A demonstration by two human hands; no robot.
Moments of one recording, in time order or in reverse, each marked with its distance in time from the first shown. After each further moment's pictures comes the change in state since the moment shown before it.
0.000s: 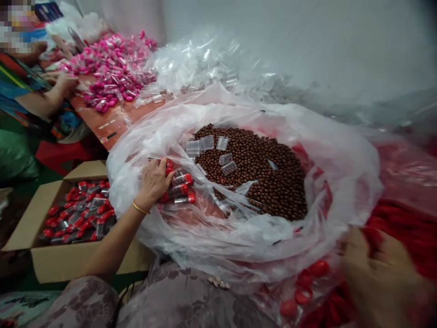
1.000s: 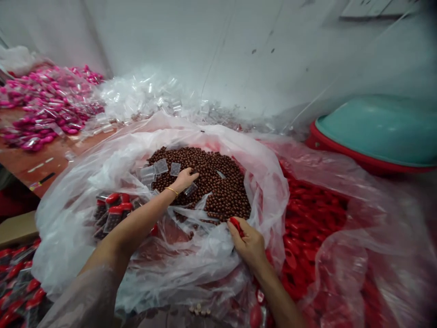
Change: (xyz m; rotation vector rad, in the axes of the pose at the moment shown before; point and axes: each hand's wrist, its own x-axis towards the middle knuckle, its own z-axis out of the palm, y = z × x) left_hand 0.118 0.204 0.076 -0.836 -0.502 0.150; right_hand -0.025 -0.022 0.071 0.280 -0.261 -0.203
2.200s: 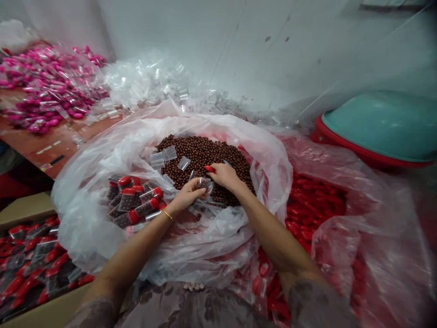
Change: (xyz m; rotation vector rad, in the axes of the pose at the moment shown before) left_hand -0.109 -0.026 0.014 -0.987 -0.252 0.111; right_hand 0.148 -0.064 0.040 -0.537 -0.469 -0.019
